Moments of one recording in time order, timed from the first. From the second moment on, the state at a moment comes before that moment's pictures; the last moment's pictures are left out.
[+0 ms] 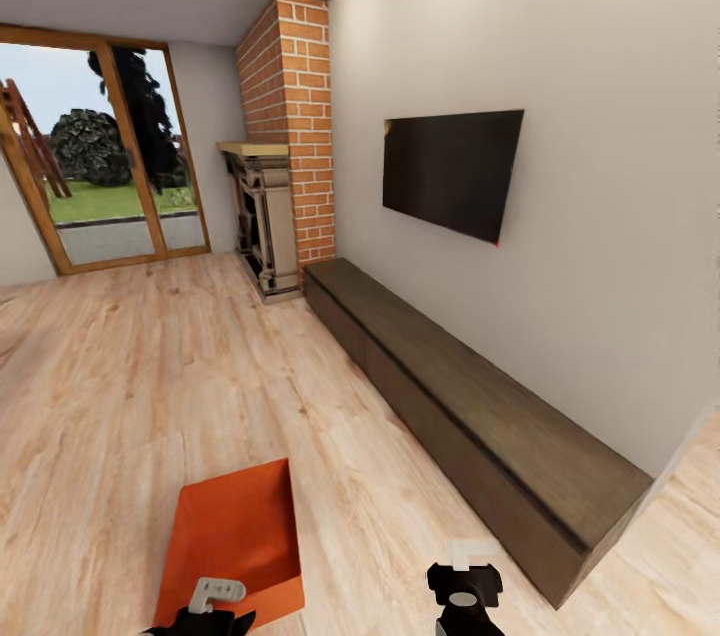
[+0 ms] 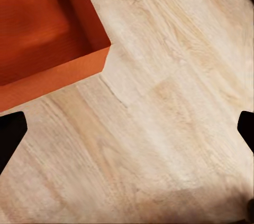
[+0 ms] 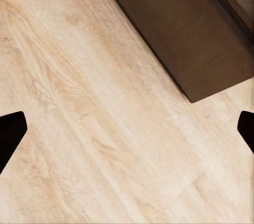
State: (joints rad) left arm -0.38 0.15 -0.24 -0.31 0.27 0.00 -0.32; right arm -0.39 0.17 0.08 -0.44 0.05 0.08 -0.44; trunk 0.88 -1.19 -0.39
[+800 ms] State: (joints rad) left arm -0.38 0.22 -0.24 -0.31 0.36 -0.01 -0.42; right arm -0.39 0.17 0.08 -0.44 0.05 0.08 -0.44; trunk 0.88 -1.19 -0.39
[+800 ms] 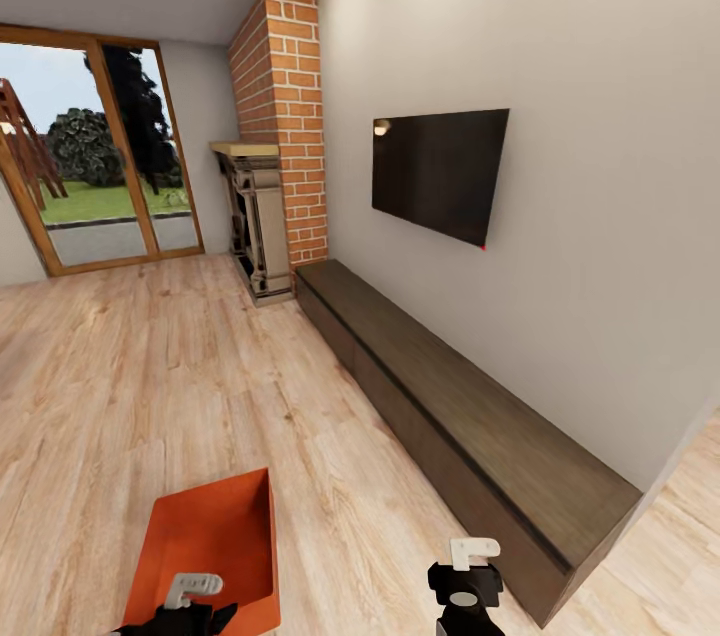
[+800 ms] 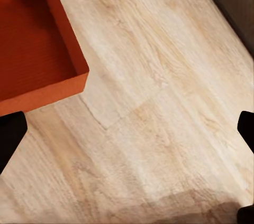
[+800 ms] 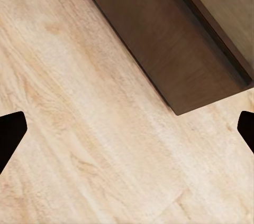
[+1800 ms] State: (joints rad) left arm -0.38 0.29 -0.24 -0.32 0.47 -0.02 -0.27; right arm -0.39 0.17 0.08 -0.44 0.05 0.08 -0.44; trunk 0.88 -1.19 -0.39
